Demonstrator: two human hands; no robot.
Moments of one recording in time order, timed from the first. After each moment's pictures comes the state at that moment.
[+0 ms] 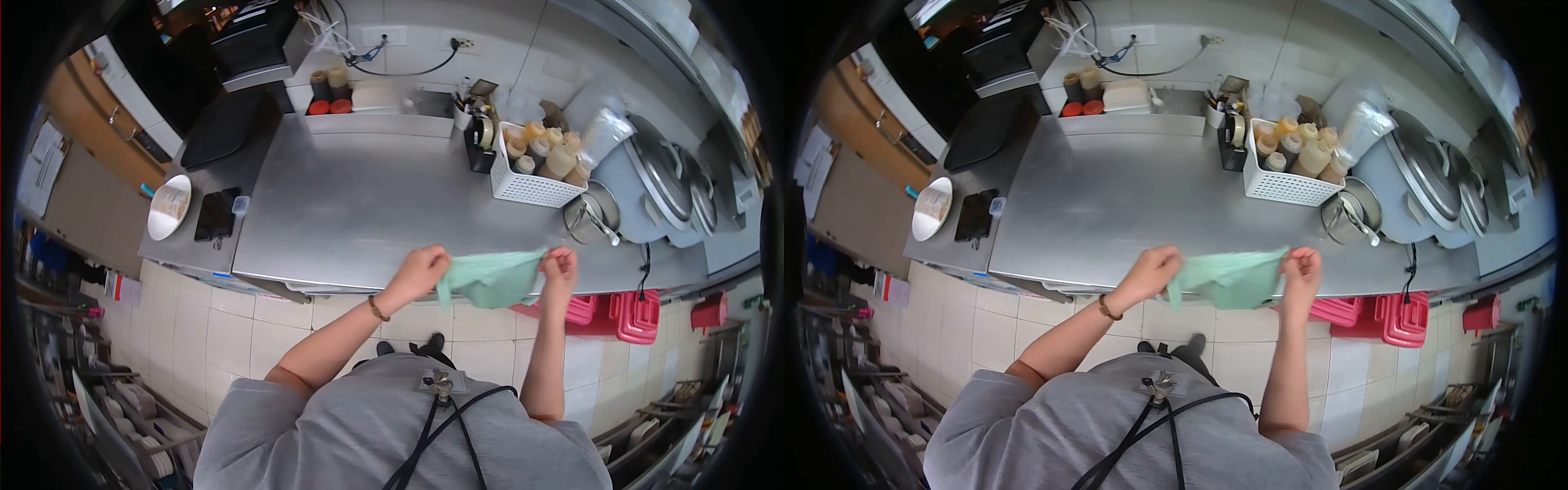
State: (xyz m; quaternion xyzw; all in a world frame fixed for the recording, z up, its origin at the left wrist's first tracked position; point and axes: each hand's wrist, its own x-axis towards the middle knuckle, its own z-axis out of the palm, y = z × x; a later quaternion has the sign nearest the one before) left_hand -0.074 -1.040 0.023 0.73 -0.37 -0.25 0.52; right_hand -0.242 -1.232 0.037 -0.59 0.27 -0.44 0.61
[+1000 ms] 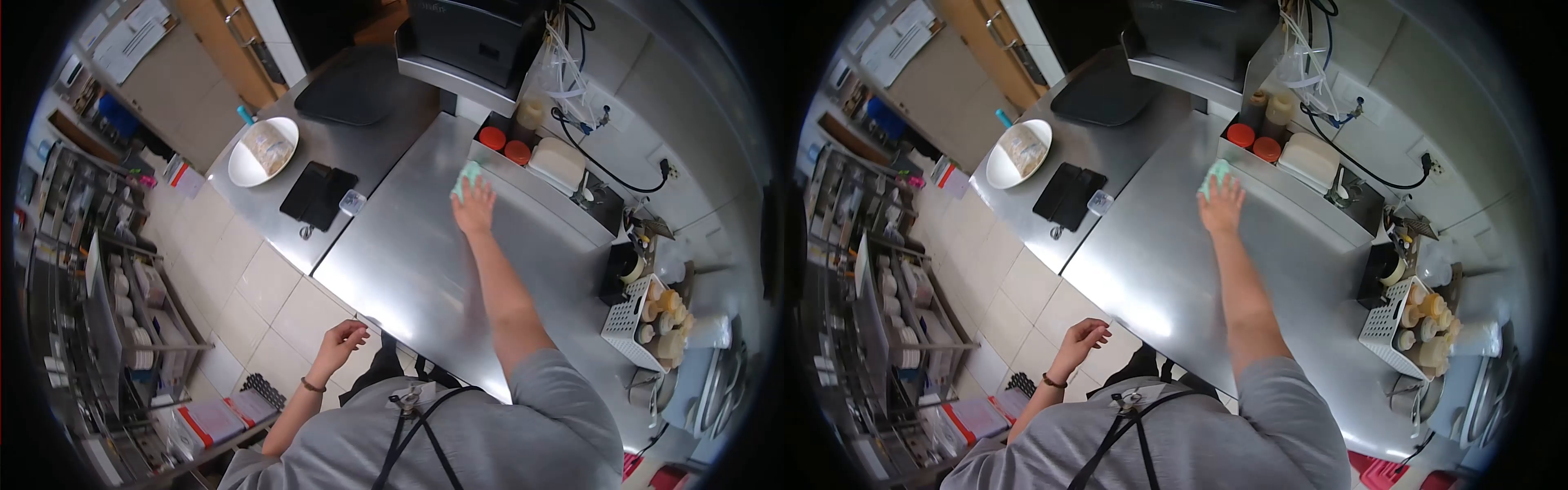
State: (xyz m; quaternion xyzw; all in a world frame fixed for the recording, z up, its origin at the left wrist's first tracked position) left_hand 0.027 -0.775 -0.053 0.76 0.10 -0.23 0.61; right_hand 0.289 -1.077 -0.142 -0.98 0.04 -0.12 0.13
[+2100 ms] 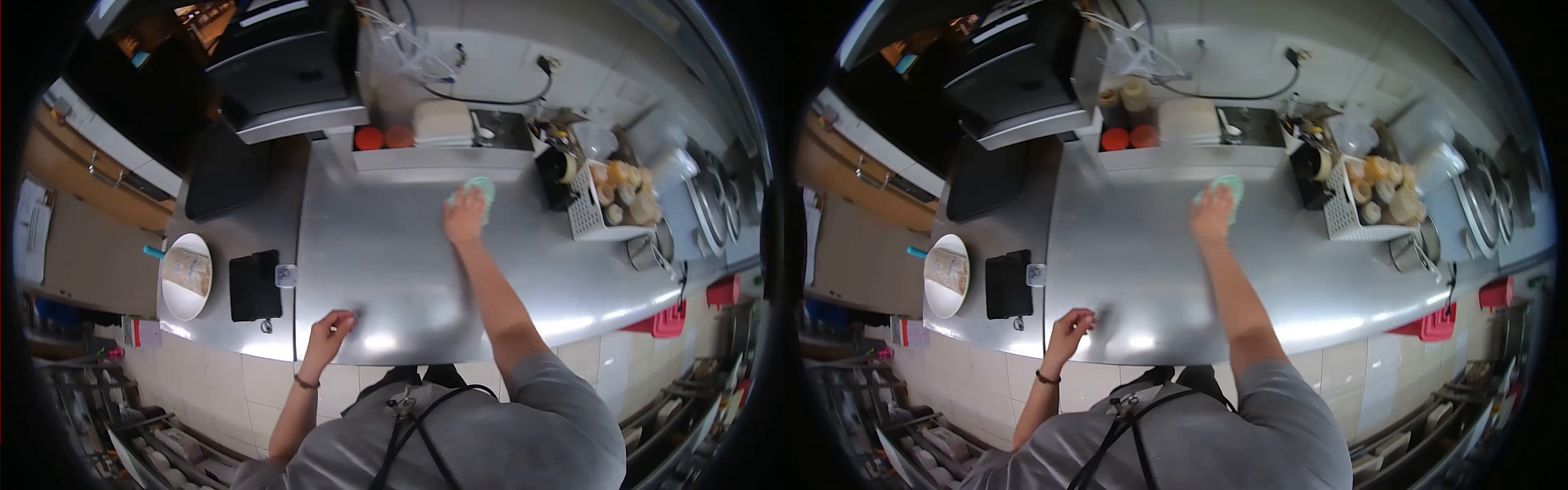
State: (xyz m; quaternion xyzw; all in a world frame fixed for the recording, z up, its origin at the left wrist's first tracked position) left_hand 0.181 -0.790 -0.058 0.80 -0.19 -0.30 0.49; right_hand 0.197 -1.169 -0.168 -0.92 0.32 -0.20 0.02
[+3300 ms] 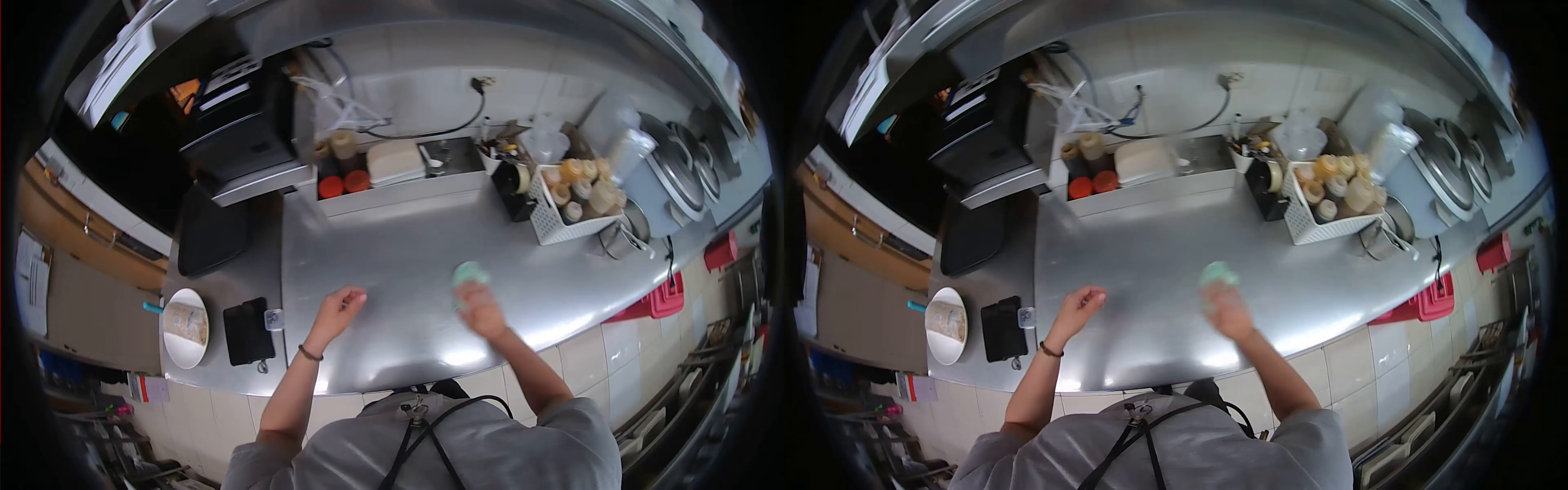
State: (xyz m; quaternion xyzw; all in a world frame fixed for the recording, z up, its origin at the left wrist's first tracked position) left_hand 0.230 -0.906 -0.021 0.77 -0.35 -0.27 0.46; right_hand -0.015 -1.151 -0.119 -0.97 0.10 -0.16 0.16
